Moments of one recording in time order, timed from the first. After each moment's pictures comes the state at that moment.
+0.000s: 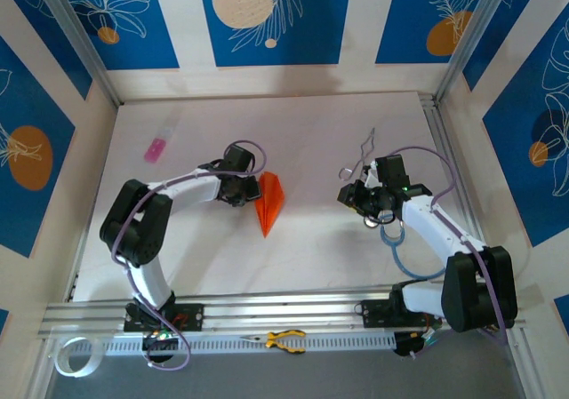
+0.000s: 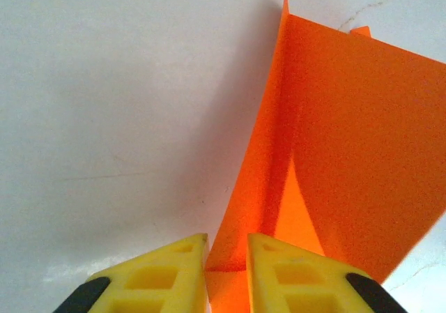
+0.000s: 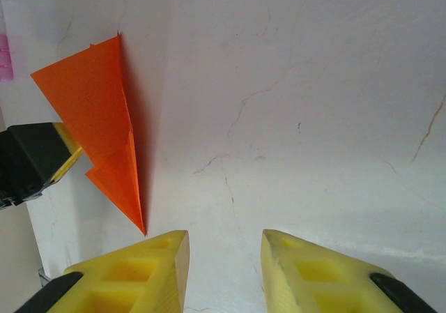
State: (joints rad) left arm -0.52 1.78 1.08 -0.39 0.14 -0.75; right arm 0.18 1.25 0.74 -0.49 -0.48 0.66
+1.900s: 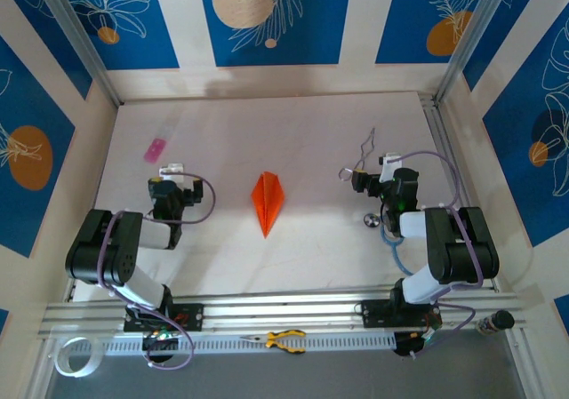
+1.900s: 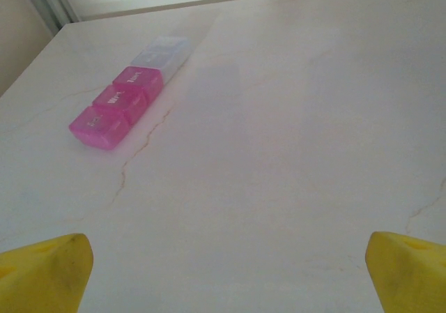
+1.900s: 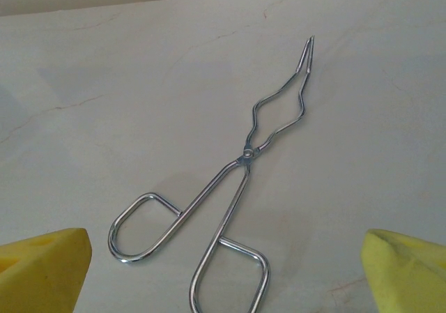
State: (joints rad) left arm -0.09 1.56 0.34 0.86 -0.21 0.05; right arm 0.01 1.53 0.41 0.72 -0.15 0.07
